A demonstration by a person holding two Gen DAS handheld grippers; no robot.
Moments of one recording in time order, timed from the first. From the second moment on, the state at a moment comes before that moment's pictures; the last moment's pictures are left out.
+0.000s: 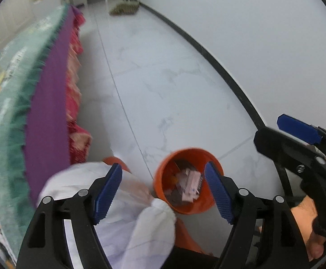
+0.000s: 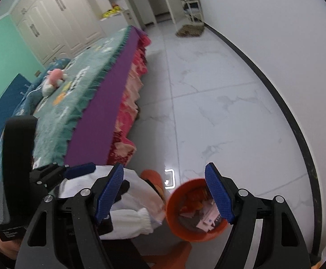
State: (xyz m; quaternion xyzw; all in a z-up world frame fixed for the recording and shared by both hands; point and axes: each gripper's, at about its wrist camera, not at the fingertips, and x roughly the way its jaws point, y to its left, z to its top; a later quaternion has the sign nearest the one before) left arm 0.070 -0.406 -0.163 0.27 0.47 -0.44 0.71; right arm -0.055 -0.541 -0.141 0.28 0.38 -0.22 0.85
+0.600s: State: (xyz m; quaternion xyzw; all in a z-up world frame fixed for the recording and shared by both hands) left arm 0.122 -0.271 -0.094 0.16 0.43 -0.33 0.82; right arm 0.025 -0.439 -0.079 0.21 0.37 -0.10 0.90
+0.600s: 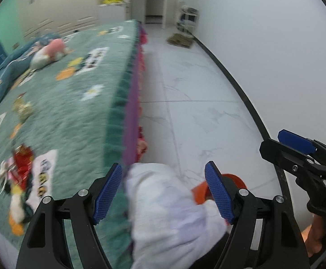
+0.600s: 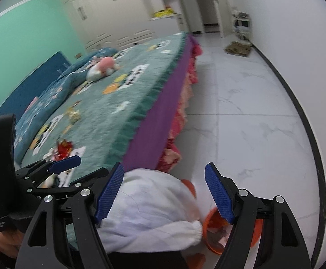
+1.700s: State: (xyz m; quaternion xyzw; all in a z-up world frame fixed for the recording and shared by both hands) left arm 0.192 -0.024 -0.108 0.01 0.49 -0.12 0.86; right arm 0.202 -0.192 -0.076 0.06 0.43 0.16 0.89
